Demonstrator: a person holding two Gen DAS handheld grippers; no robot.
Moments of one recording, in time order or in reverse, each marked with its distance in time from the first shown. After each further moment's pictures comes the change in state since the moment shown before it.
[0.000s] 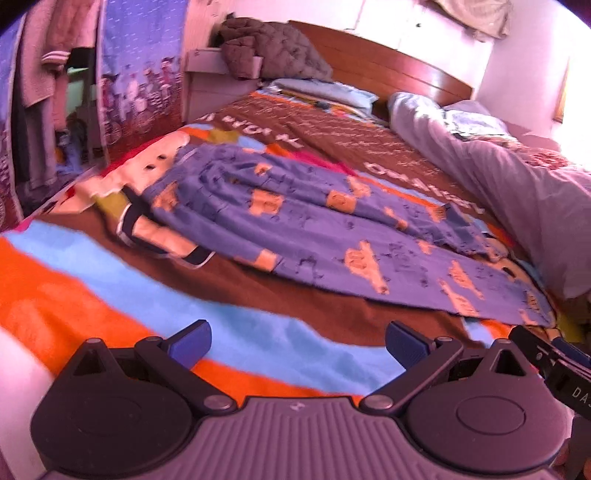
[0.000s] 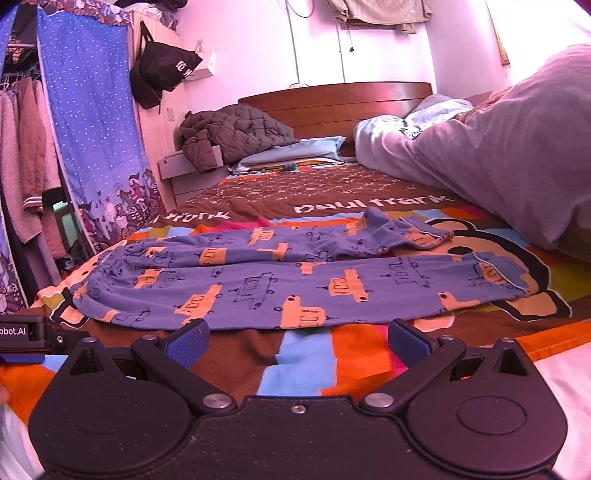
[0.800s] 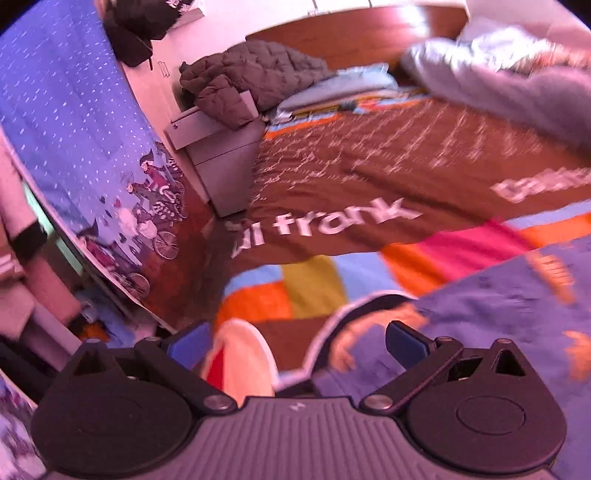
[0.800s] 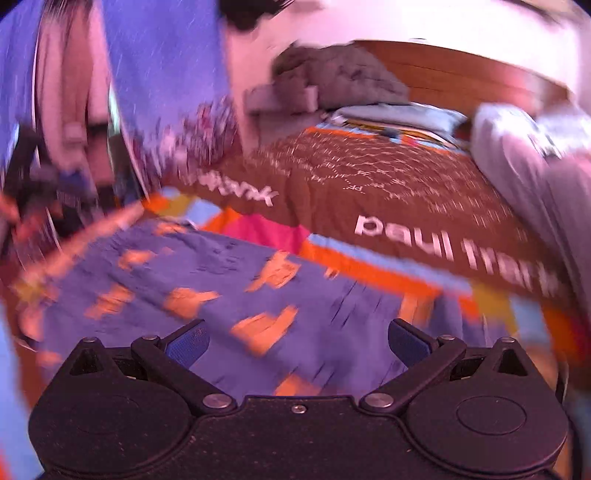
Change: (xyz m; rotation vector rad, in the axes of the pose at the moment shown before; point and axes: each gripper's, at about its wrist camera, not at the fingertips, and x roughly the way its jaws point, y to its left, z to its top) left arm 0.231 0.059 0.263 0.461 0.024 0.323; right arm 0.225 -0.031 0.179 -0.369 0.246 0.296
